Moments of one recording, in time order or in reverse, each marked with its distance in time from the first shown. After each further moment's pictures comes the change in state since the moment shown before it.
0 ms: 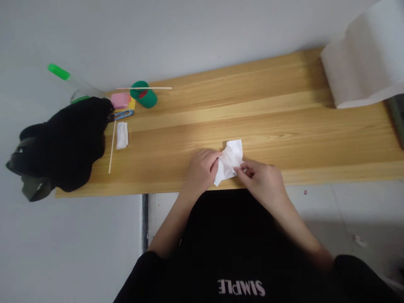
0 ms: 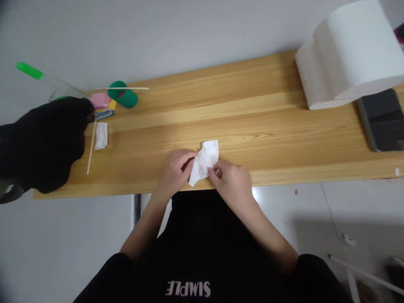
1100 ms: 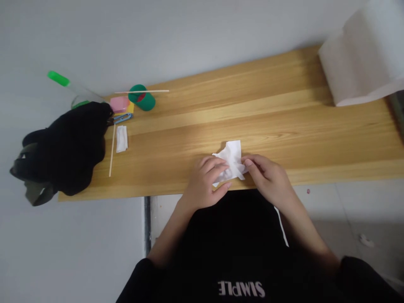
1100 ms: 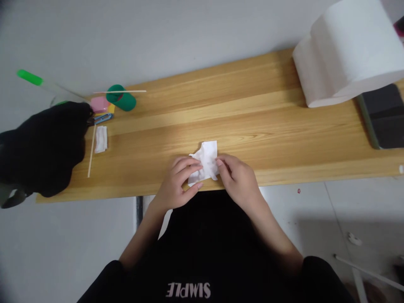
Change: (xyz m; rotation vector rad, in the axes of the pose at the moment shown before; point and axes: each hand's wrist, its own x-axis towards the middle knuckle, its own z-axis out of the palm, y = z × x) left_hand -0.016 0.015 -0.010 -0.101 -0.130 0.165; right_hand 0.004 0.024 -0.003 0.313 0.053 -0.174
